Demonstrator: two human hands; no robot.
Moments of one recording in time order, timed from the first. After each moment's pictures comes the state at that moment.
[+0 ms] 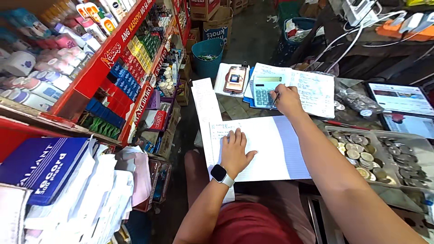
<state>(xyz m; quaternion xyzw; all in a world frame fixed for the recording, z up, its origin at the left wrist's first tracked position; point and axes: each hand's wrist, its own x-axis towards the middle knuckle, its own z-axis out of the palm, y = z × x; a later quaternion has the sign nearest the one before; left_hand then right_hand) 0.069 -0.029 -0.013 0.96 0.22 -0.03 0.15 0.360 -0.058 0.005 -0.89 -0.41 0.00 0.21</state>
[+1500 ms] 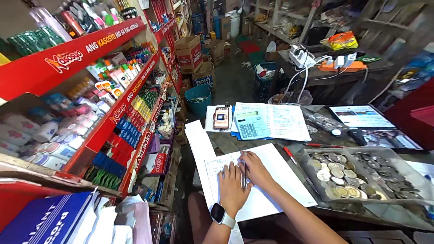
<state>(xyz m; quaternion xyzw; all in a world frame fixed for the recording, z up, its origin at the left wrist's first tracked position) 0.067 -0.024 -0.028 0.97 0.22 -0.01 0.11 0.208 -0.091 -0.047 -0.80 -0.49 0.03 0.34</state>
